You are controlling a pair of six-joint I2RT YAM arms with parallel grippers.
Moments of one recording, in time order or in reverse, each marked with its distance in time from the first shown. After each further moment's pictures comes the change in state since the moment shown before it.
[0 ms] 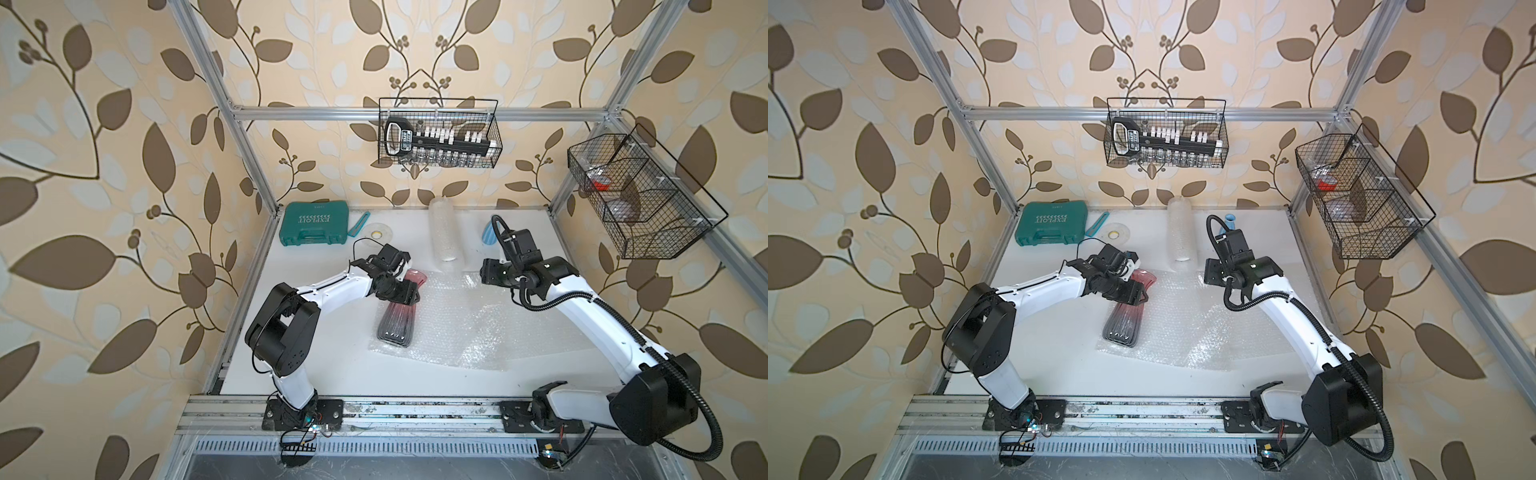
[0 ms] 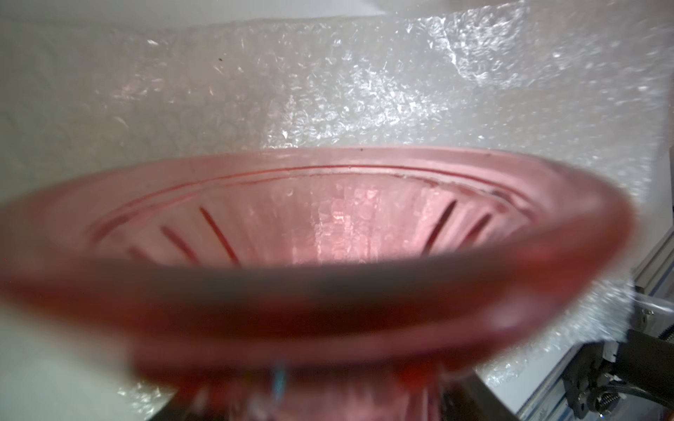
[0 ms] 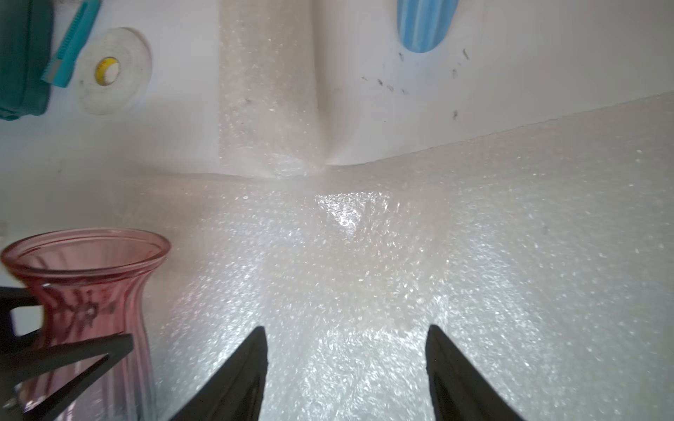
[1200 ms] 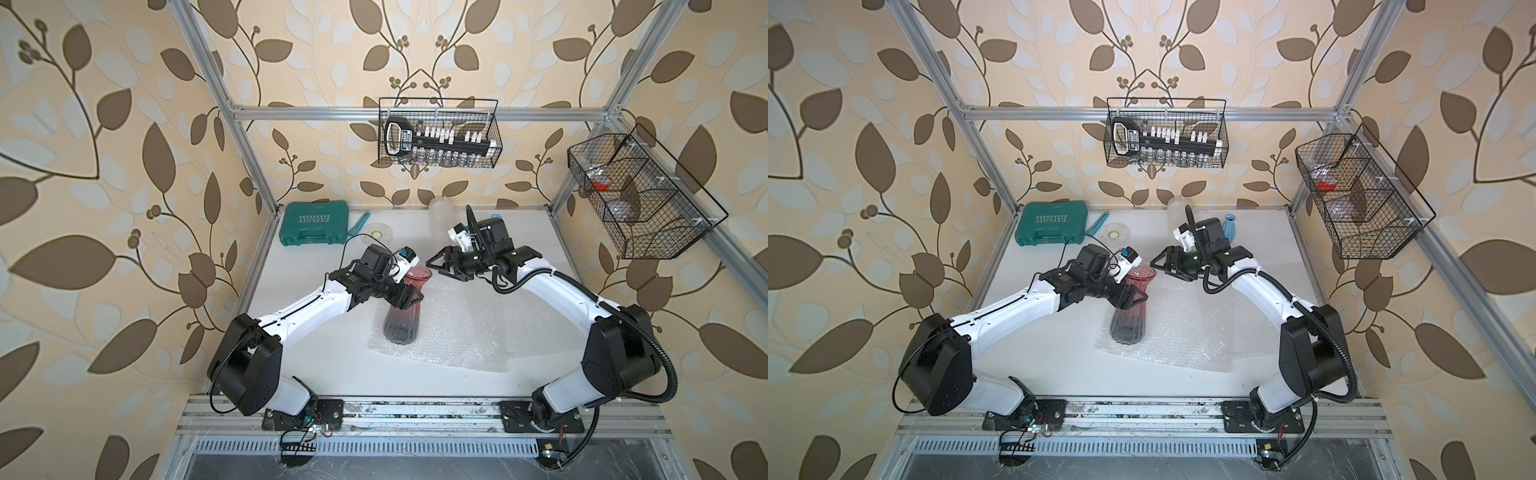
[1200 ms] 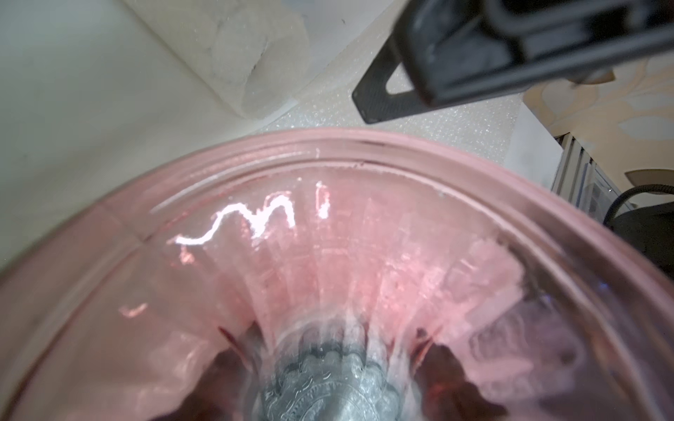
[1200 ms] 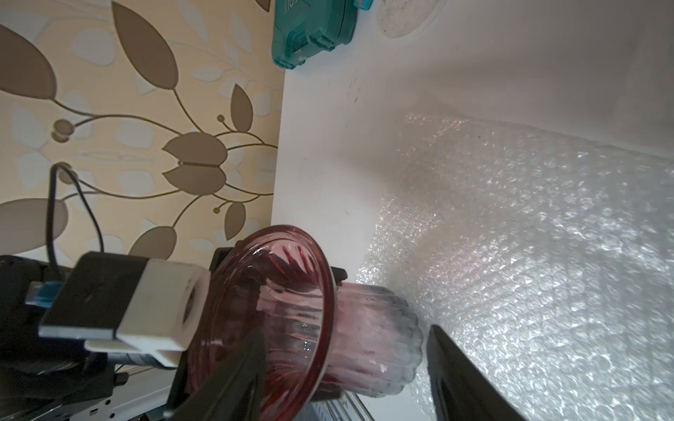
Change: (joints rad) left arm -0.002 -0.251 -0.133 0.158 0.143 0.289; right arm 0.058 0.252 0.079 0.391 -0.862 0.219
